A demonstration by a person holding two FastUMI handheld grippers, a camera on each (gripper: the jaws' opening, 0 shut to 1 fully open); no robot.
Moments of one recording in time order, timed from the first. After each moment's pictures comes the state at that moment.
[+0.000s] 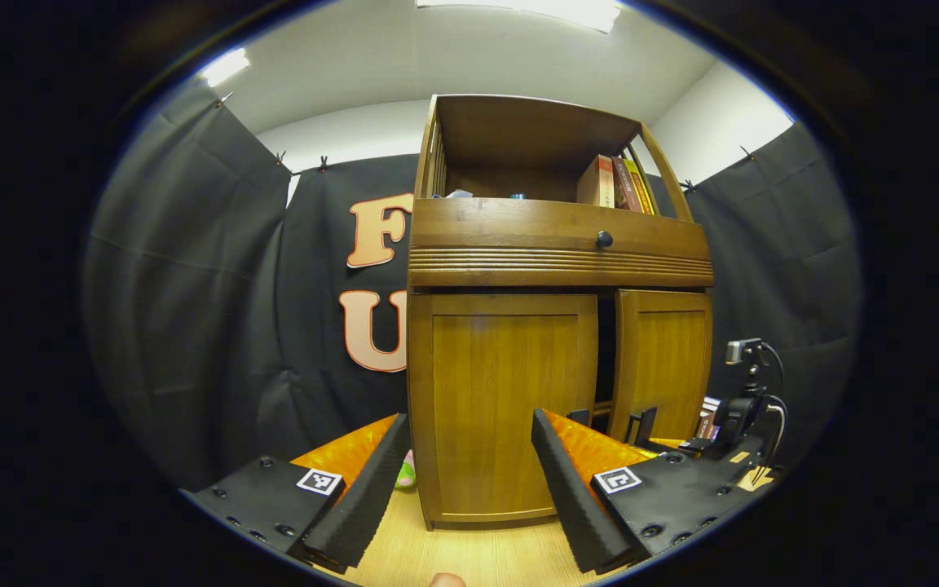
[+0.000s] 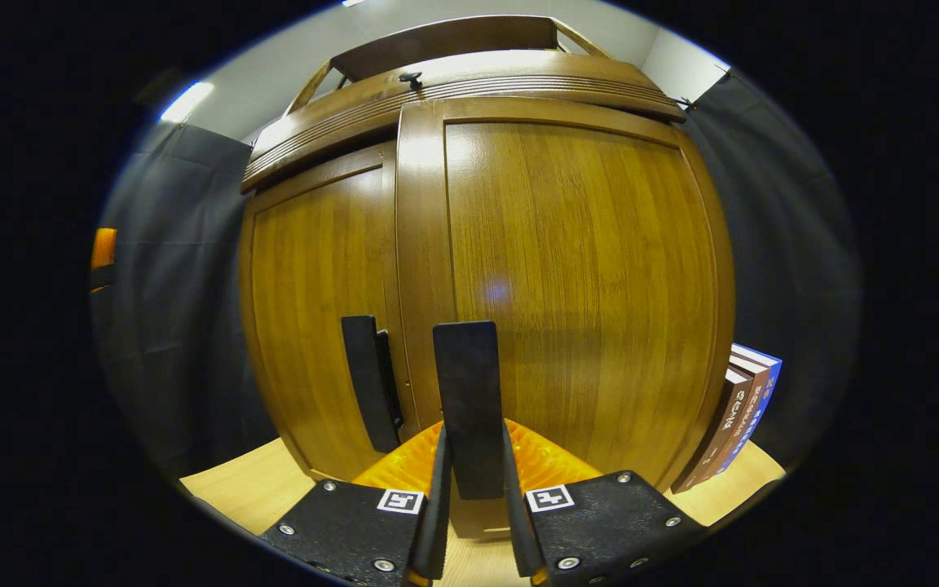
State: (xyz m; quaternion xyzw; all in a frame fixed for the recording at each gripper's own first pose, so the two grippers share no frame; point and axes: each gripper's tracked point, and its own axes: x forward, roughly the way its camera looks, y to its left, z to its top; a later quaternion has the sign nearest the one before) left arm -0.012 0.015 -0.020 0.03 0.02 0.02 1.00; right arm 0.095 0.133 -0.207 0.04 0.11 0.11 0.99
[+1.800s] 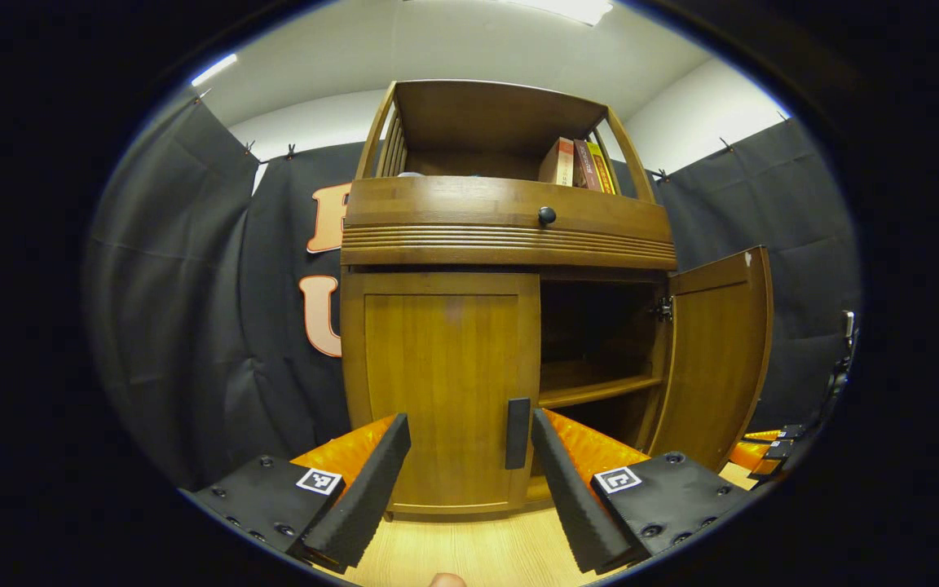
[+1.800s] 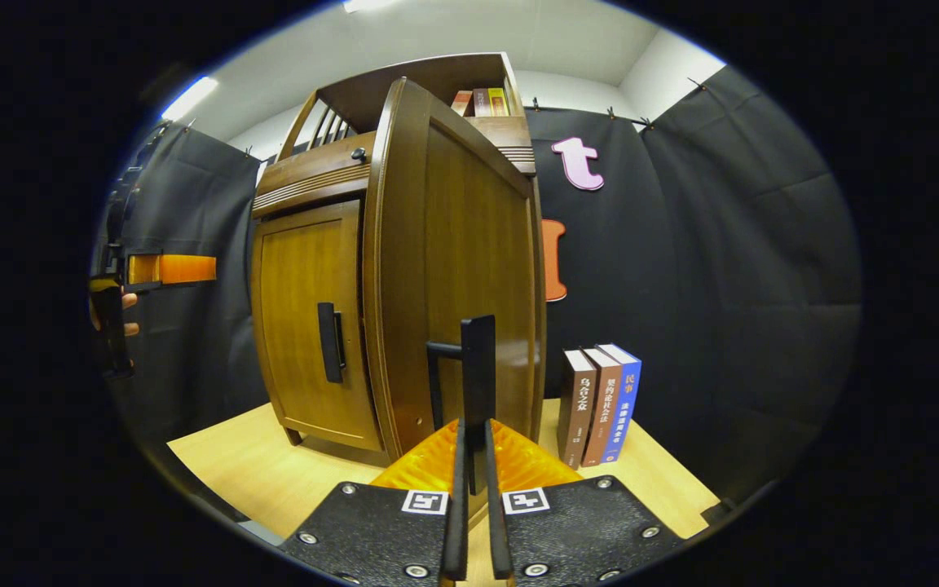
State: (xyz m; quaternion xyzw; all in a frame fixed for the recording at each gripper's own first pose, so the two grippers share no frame) left arm 0.003 -0.064 -0.045 0.03 0.04 -0.03 1.00; right arm -0.057 -0.038 -0.176 0.01 0.10 0.05 0.99
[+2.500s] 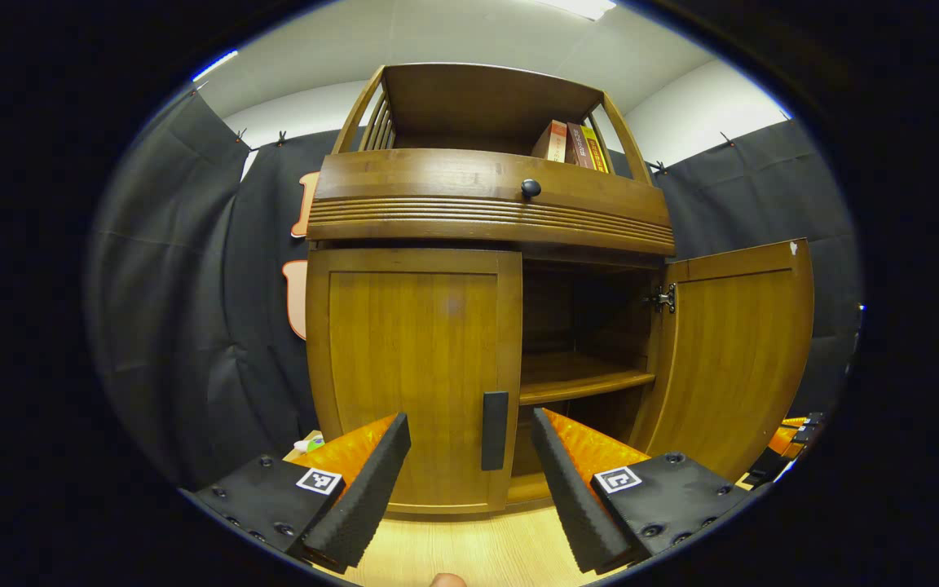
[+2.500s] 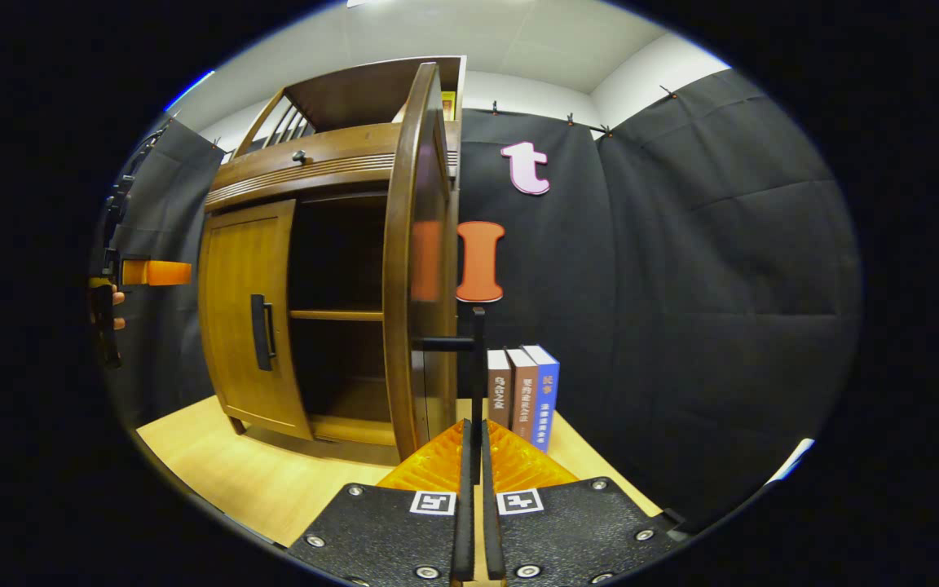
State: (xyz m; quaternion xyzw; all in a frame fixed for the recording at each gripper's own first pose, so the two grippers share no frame) left arm 0.034 -0.093 -0.077 0.02 0.06 -0.04 1.00; right arm -0.074 -0.138 -0.174 -0.02 0.10 -0.04 0.99
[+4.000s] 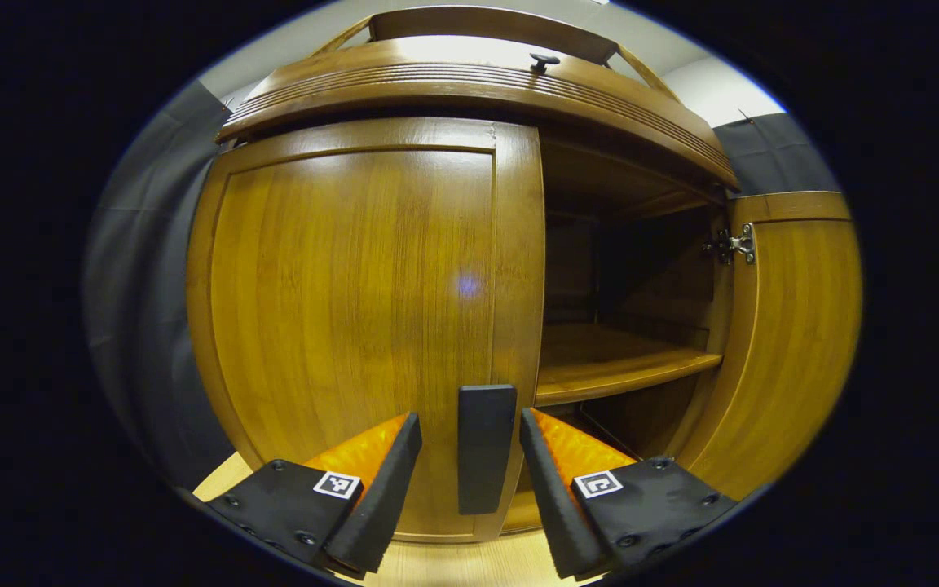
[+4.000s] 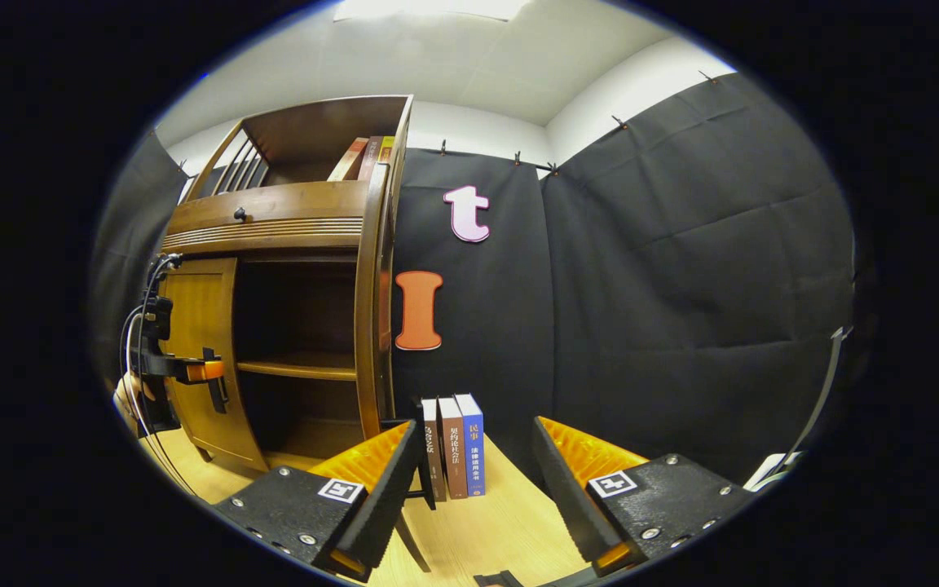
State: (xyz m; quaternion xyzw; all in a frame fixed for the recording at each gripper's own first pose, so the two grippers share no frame) left arm 0.182 -0.110 -0.173 0.02 0.11 -0.03 0.99; right arm -0.094 -0.203 -0.084 -0.02 0.02 -0.12 0.99
